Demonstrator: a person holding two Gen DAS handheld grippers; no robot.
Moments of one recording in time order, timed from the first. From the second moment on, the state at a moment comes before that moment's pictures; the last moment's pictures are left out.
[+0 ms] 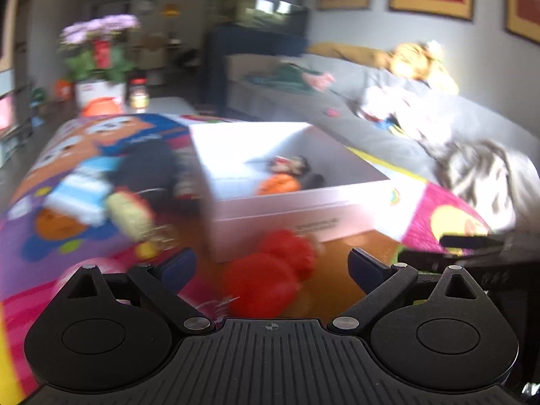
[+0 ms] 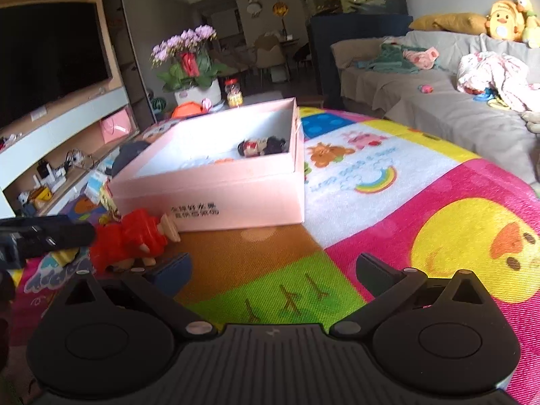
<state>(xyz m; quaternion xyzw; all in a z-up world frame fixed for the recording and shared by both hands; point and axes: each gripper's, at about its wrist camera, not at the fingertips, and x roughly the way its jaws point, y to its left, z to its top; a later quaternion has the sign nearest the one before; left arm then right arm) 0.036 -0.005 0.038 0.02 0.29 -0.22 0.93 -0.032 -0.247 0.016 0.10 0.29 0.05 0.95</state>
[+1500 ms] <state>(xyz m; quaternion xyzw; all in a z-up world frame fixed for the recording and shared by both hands) 0.041 0.071 0.013 -0.02 0.30 -0.02 0.95 -0.020 -0.223 0.007 0.01 0.33 0.04 0.94</state>
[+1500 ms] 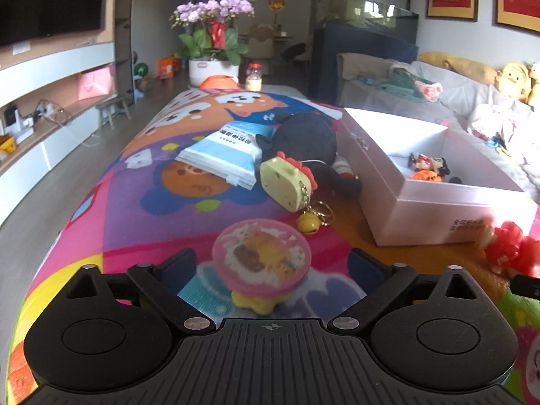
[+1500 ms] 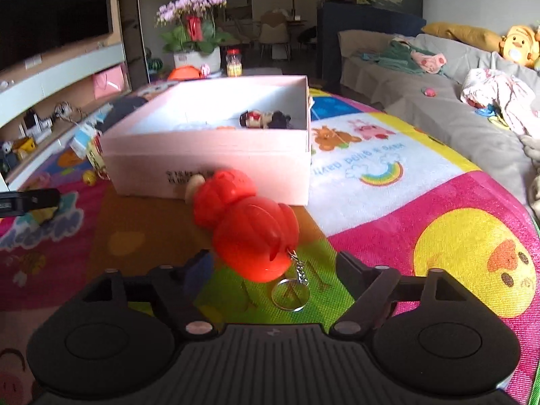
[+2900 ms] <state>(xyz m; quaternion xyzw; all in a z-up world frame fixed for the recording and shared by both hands) -0.002 -0.008 0.008 0.05 0.33 -0.15 0.93 -0.035 -0.203 0.054 -0.06 0.34 0.18 0.92</state>
